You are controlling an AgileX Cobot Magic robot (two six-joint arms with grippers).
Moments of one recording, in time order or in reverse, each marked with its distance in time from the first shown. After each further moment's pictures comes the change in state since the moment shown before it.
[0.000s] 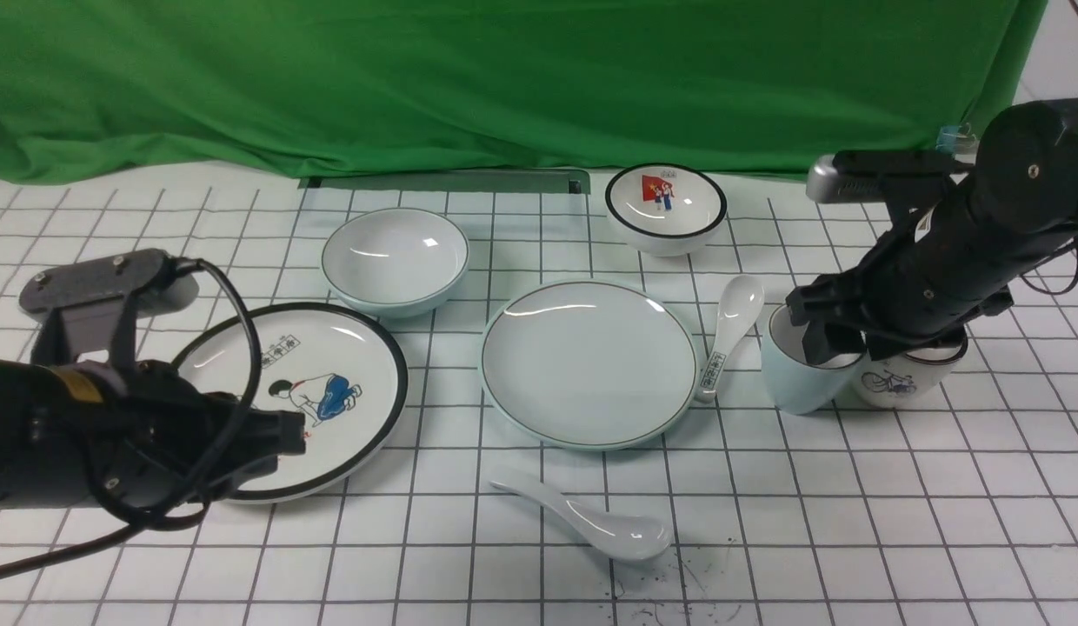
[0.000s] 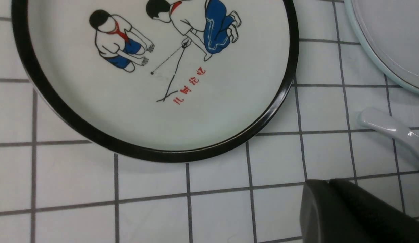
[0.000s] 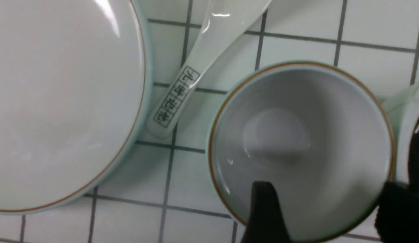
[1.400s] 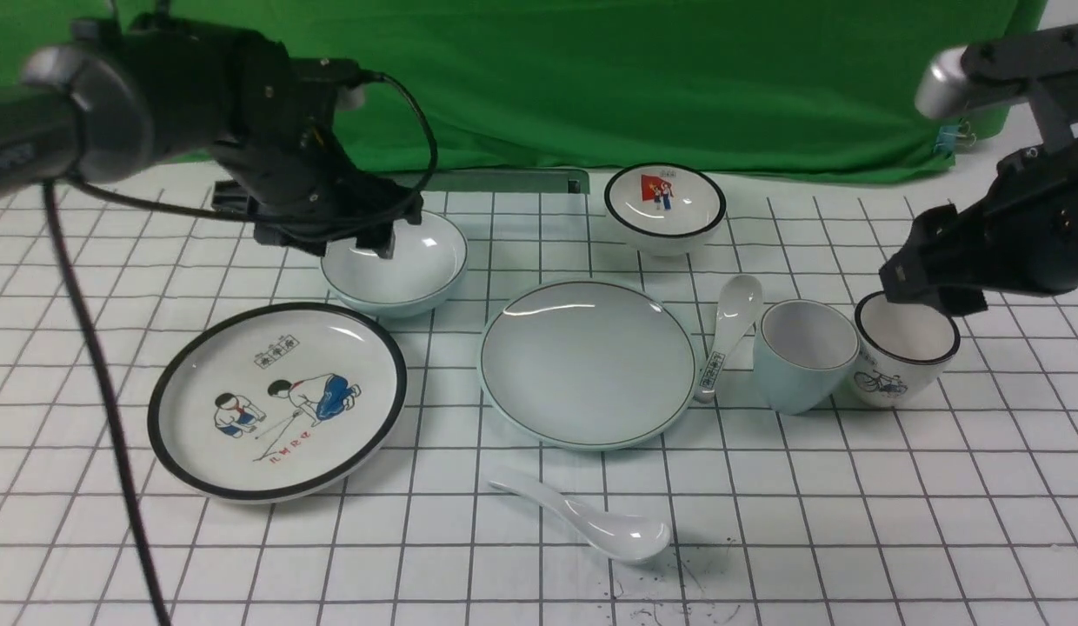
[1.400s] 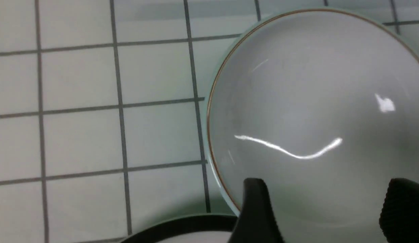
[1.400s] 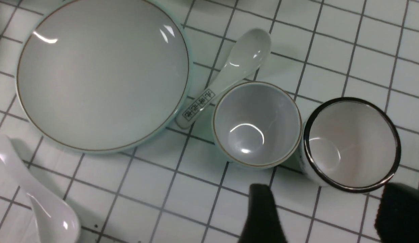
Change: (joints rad) right arm 0.005 -0.400 0.141 0.007 -0.012 -0.208; left arm 0.012 0.892 -0.996 0.355 0.239 -0.159
